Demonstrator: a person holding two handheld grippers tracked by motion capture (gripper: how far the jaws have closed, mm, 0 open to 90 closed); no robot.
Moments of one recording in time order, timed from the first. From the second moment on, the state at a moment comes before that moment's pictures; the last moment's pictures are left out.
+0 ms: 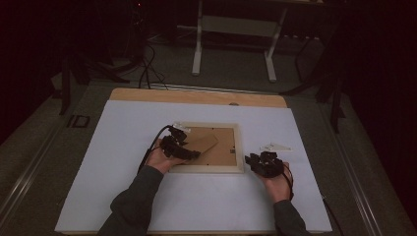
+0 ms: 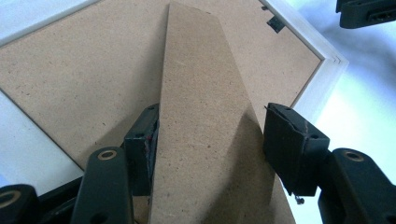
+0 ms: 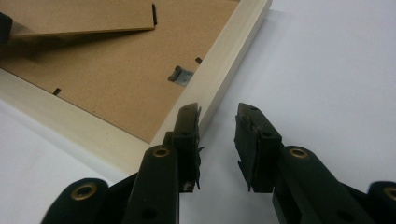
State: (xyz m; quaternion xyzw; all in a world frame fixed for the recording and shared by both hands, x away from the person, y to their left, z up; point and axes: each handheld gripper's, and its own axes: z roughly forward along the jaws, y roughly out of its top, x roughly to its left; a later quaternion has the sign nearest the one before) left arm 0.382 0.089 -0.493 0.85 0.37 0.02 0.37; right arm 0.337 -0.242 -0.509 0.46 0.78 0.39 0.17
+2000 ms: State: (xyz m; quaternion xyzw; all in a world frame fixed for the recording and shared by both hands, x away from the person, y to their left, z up) left arm 0.332 0.076 -0.485 0.85 0.30 0.19 0.38; right arm 0.429 -0.223 -0.475 0.48 0.80 0.36 0.06
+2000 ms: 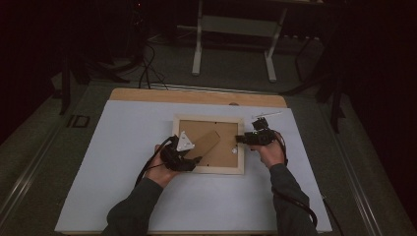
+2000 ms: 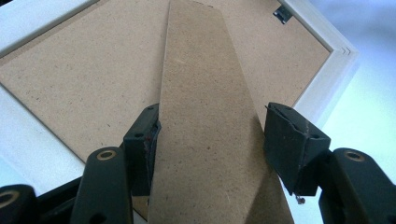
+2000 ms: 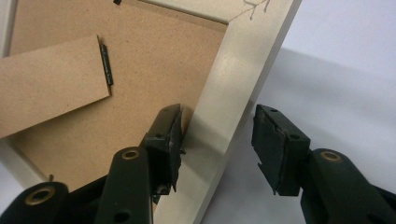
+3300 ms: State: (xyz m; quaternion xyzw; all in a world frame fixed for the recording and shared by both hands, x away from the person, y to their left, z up) left arm 0.354 0.103 -0.486 0.82 0.34 0.02 0.46; right arm 0.429 -0.236 -0.481 0.49 0.77 0.40 0.01
